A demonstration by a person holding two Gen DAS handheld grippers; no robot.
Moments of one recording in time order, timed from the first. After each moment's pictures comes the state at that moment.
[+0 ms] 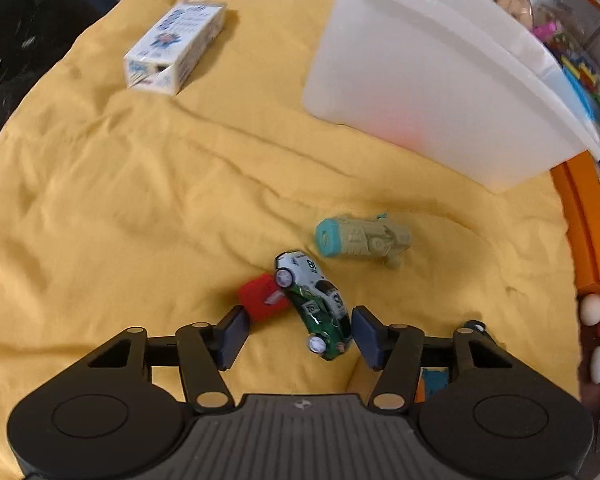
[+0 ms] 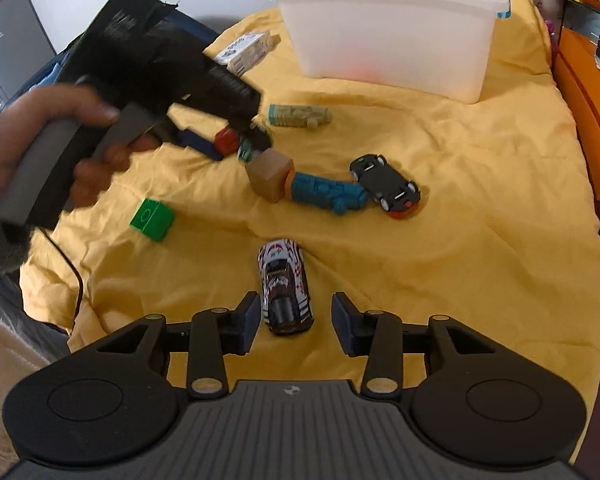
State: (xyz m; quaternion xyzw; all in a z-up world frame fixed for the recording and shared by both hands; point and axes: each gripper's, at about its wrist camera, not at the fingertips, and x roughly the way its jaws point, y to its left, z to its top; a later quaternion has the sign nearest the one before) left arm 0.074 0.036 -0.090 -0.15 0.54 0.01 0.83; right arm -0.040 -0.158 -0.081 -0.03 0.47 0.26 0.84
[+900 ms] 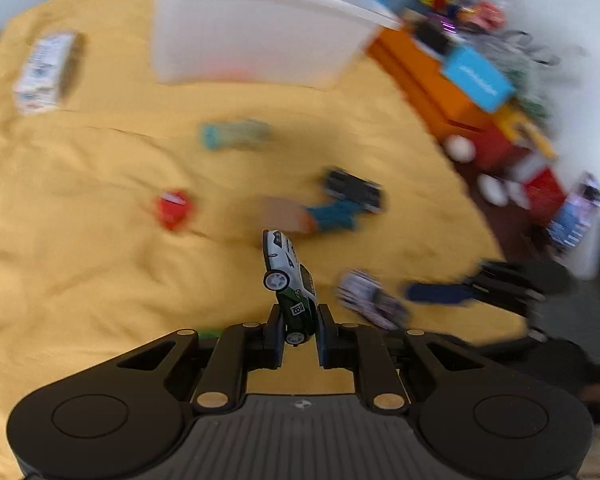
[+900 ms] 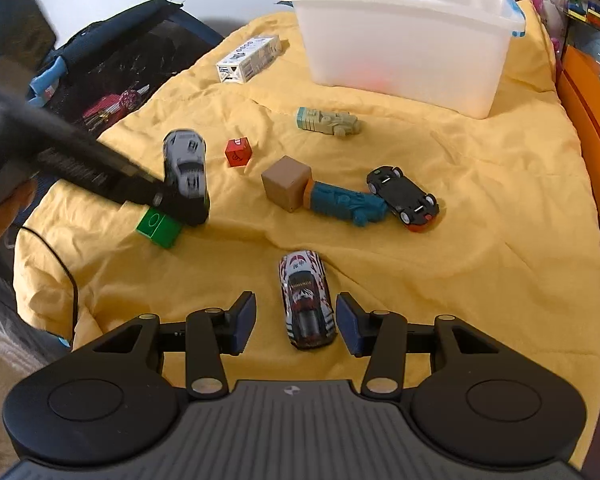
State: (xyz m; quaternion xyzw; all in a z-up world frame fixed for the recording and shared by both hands) left arm -0.018 0.041 -0.061 -0.07 0.53 -0.26 0.80; right arm -0.044 -0.133 -0.083 -0.05 0.46 0.24 0.85
